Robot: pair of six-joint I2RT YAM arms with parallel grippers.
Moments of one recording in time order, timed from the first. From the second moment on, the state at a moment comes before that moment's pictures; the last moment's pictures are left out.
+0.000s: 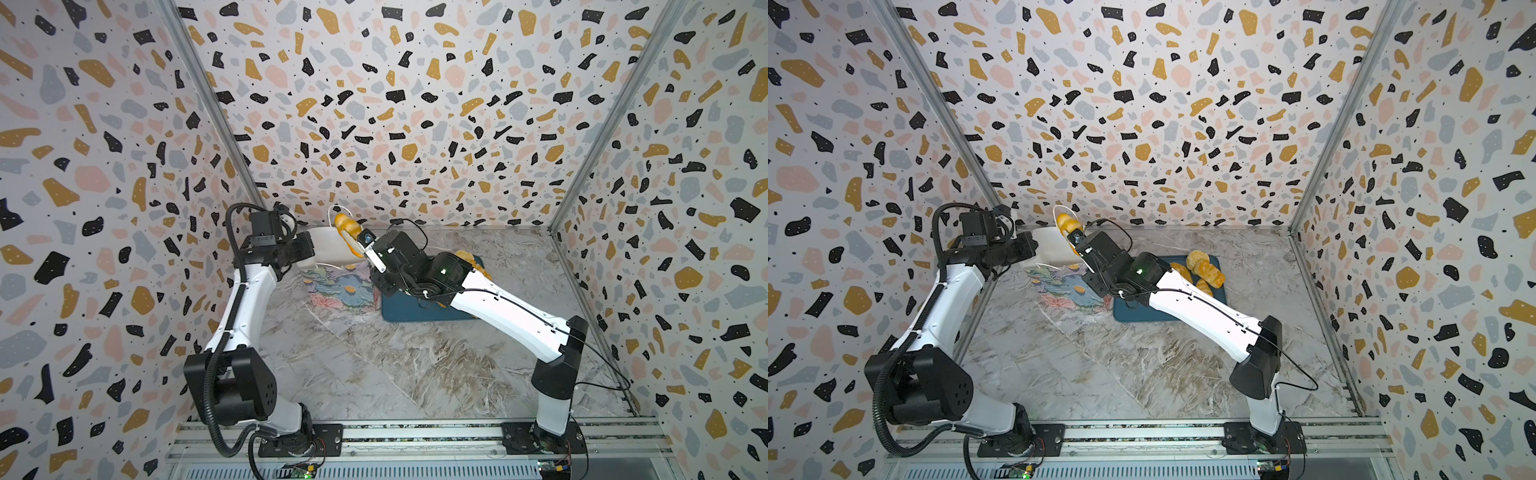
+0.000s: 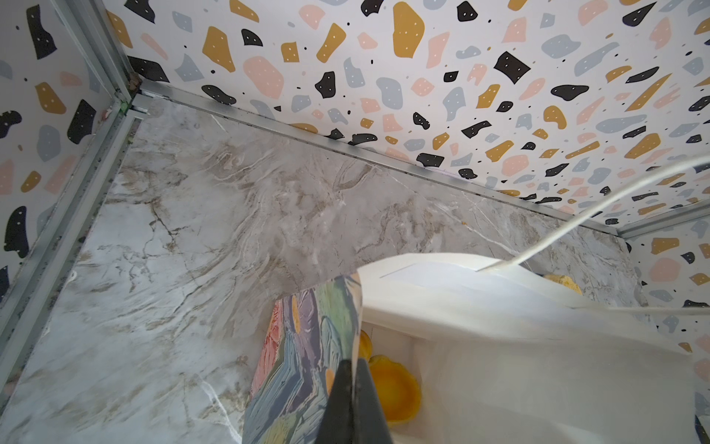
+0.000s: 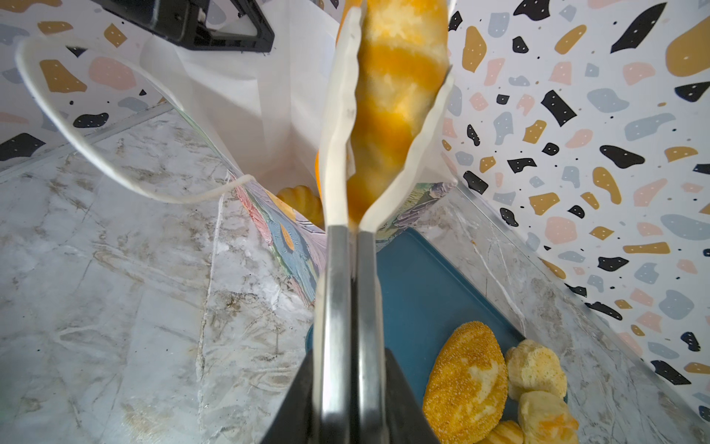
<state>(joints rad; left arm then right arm) 0.12 1.50 1.40 -0.58 0.30 -0.22 1.05 1.89 2.07 -0.85 0.31 -0.03</state>
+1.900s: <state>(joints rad) 0.12 1.50 1.40 -0.58 0.30 -0.22 1.05 1.62 1.73 -0.72 0.35 -0.02</state>
